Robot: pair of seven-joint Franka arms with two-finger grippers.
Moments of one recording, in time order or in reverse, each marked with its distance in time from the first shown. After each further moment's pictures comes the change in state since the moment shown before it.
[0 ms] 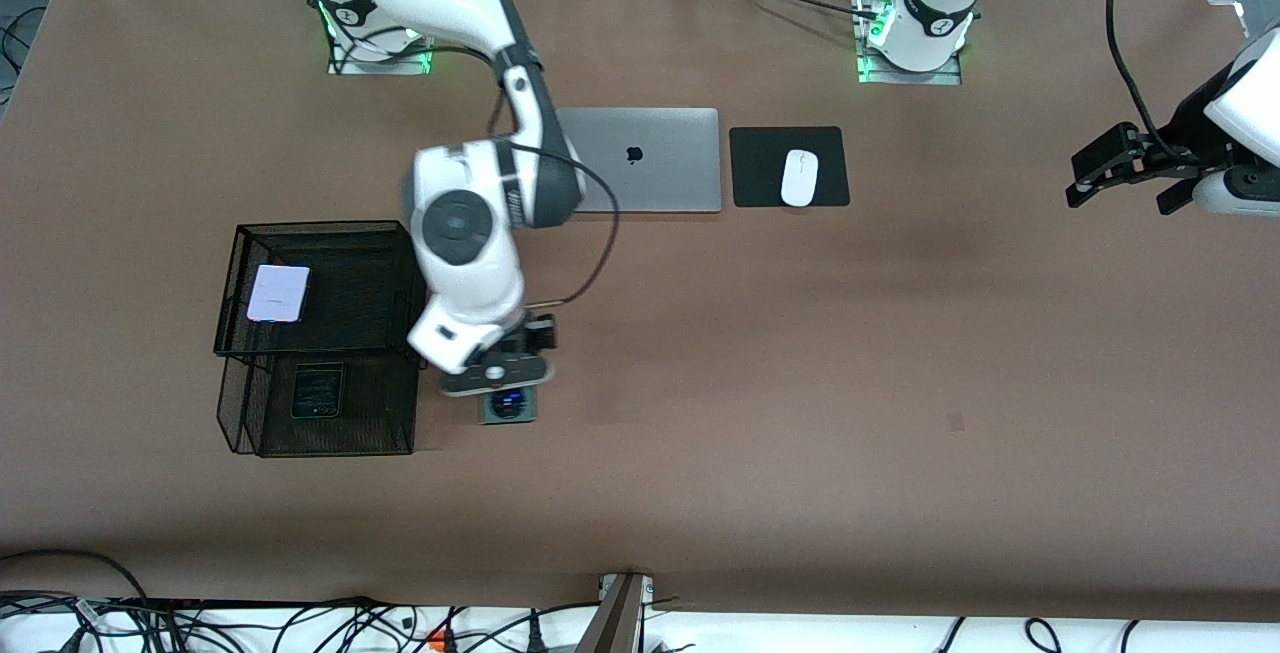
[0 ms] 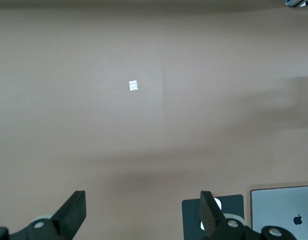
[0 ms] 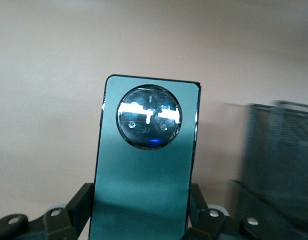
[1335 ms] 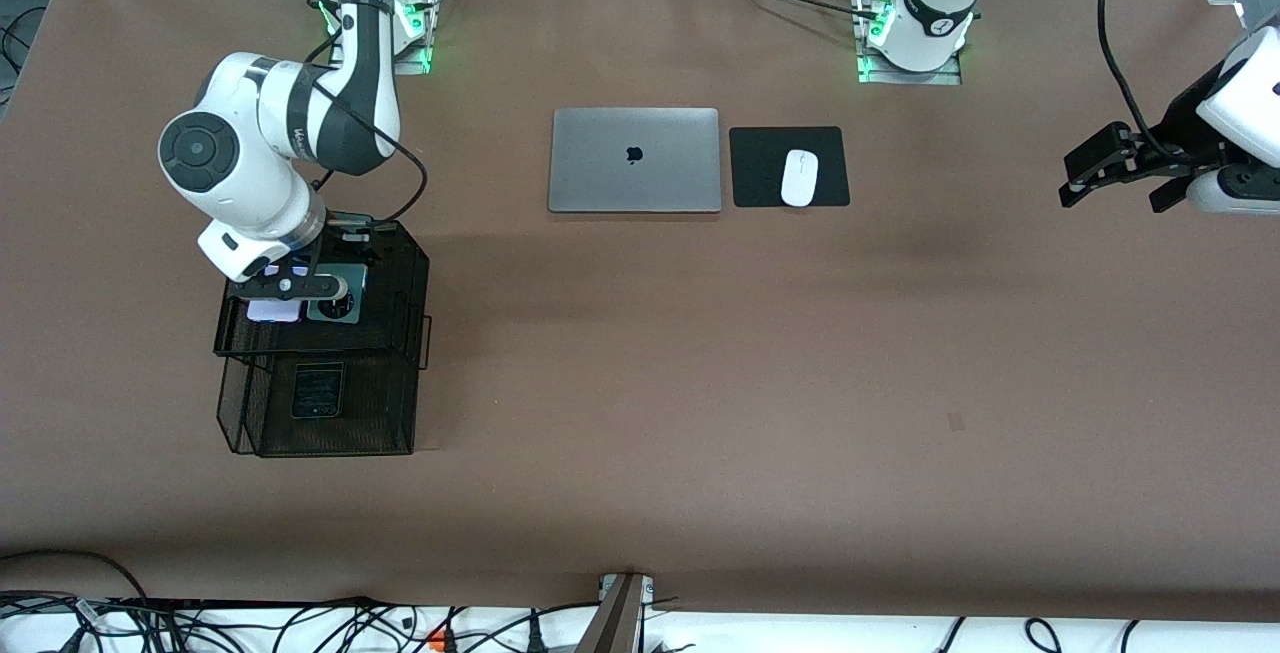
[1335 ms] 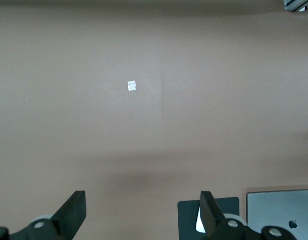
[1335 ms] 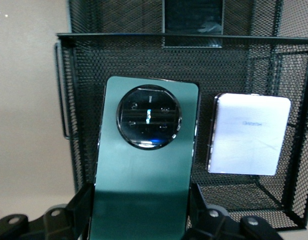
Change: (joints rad) left arm -0.002 0.000 -0.011 0.000 0.000 0.011 -0.039; right arm 0.372 -0.244 -0.465 -0.722 0.006 0.044 -0.239
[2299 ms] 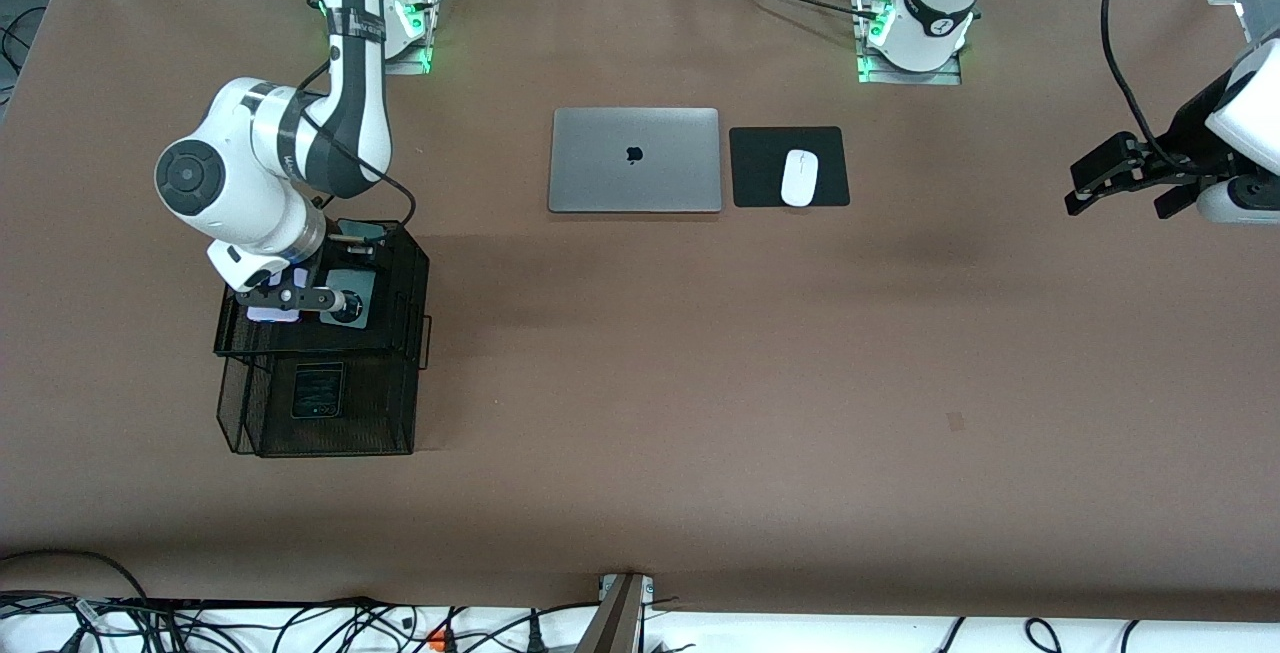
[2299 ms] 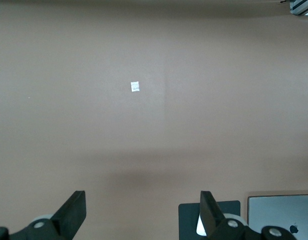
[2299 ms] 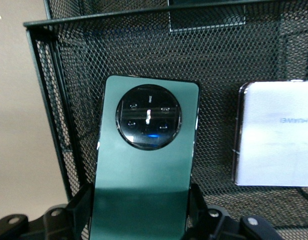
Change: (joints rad) left arm 0.003 0.012 0.011 0.000 0.000 0.004 -0.004; right arm -0.106 0.007 0.101 -0.015 0.127 0.017 -0.001
